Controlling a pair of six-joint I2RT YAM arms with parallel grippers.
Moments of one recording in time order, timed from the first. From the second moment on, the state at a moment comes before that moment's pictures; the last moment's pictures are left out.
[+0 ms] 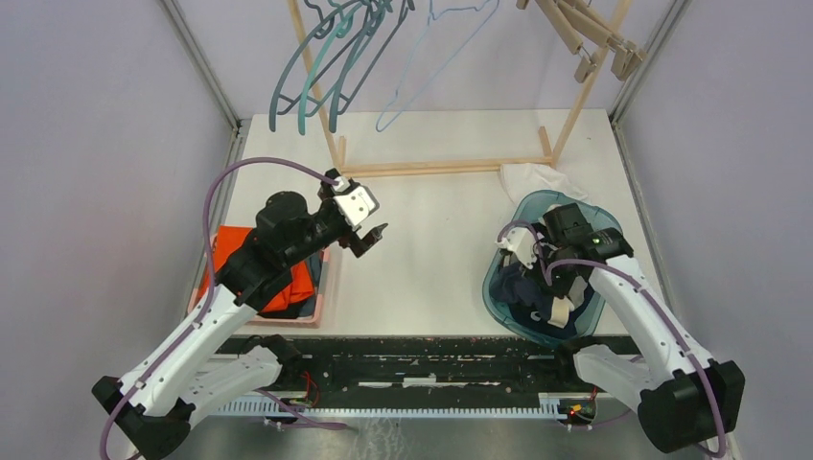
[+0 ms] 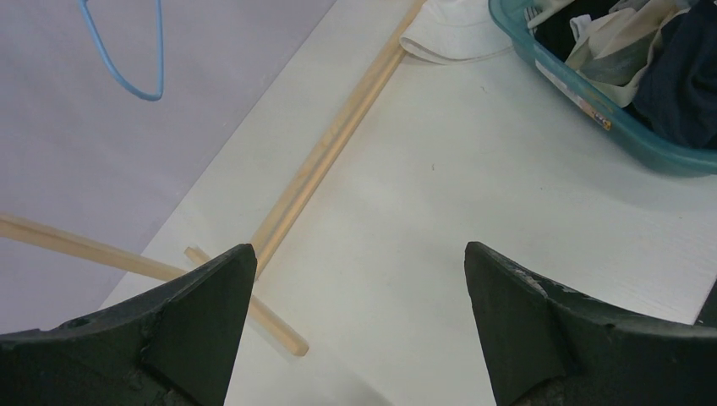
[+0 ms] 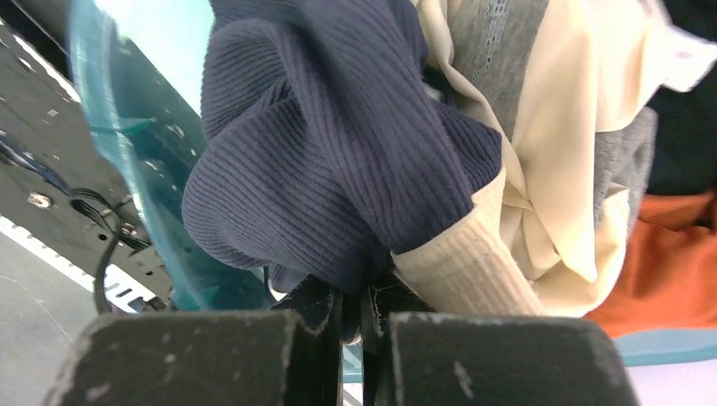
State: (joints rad) left arm -0.66 0.86 0.97 -0.31 0.17 0.45; right arm 0.27 1.01 0.89 -1.15 -0.20 -0.70
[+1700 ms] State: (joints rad) left arm -0.17 0.81 0.86 -0.27 -0.09 0.10; right arm 0.32 1.25 1.29 -0.92 0.03 -0.22
